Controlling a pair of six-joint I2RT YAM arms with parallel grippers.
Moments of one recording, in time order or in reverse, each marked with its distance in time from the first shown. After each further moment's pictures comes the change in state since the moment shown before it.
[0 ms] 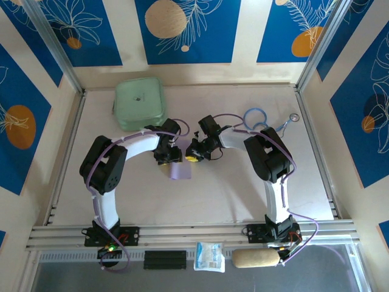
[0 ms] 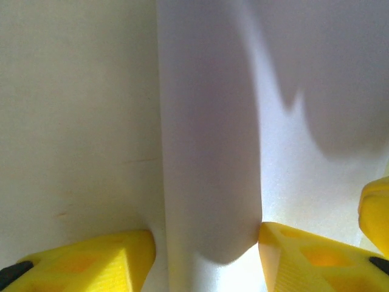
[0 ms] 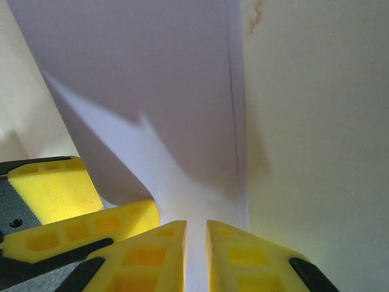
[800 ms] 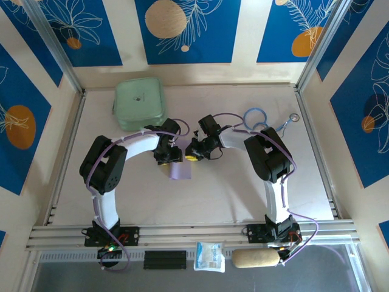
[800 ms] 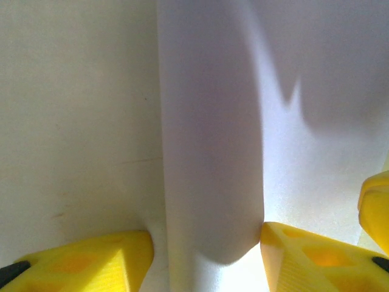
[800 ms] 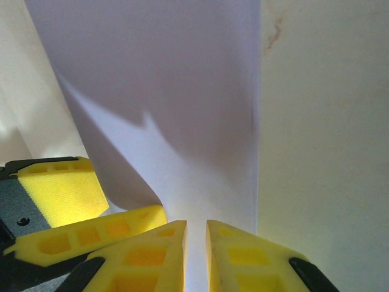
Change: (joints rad) left arm 0.000 0.000 0.000 0.002 0.006 0.003; right arm -0.002 0.000 0.000 0.016 0.002 -0.015
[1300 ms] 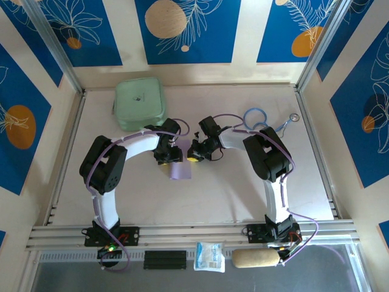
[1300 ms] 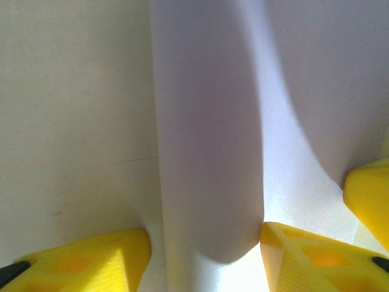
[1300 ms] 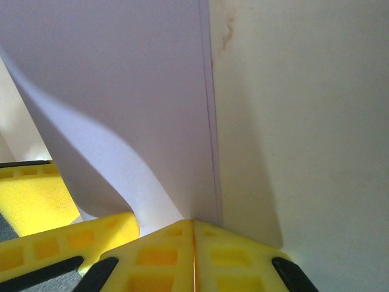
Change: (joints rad) left arm 0.000 -0.006 0.006 -0.005 0.002 -0.001; right arm -0.003 0.019 -0.008 -0.010 0.021 -0.042
